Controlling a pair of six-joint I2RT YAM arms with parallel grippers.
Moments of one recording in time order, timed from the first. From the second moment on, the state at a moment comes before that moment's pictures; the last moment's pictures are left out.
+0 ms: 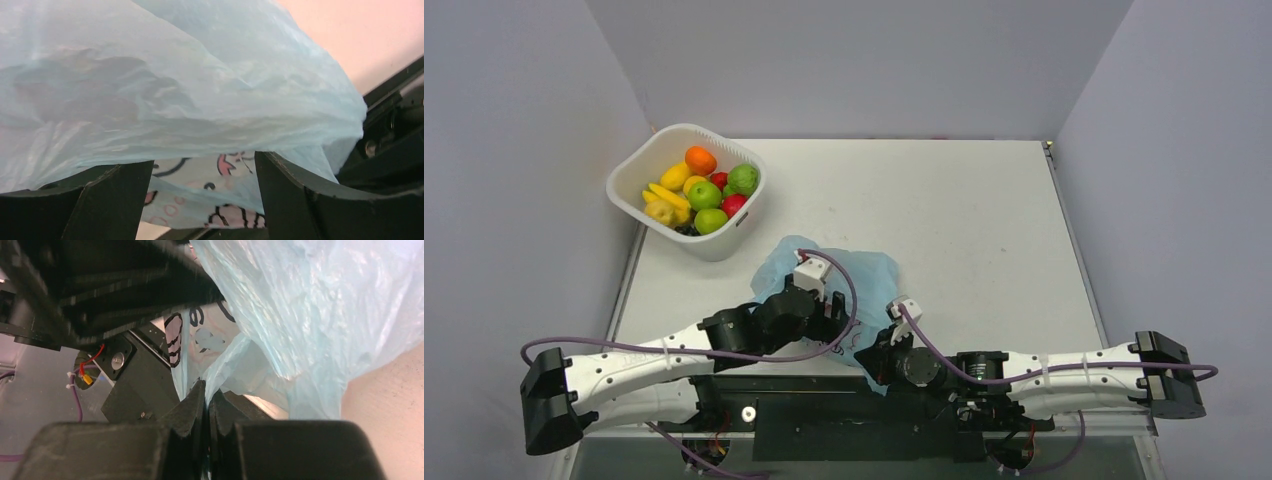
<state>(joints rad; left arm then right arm) -1.18 0.98 0.68 -0.31 -0.36 -0.59 1.48 0.92 0.41 0.03 0.50 0.80</state>
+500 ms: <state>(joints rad) -0.92 1.09 0.62 -0.09 -0.14 -0.57 1.49 0.91 0.41 0.03 0.51 0.81</state>
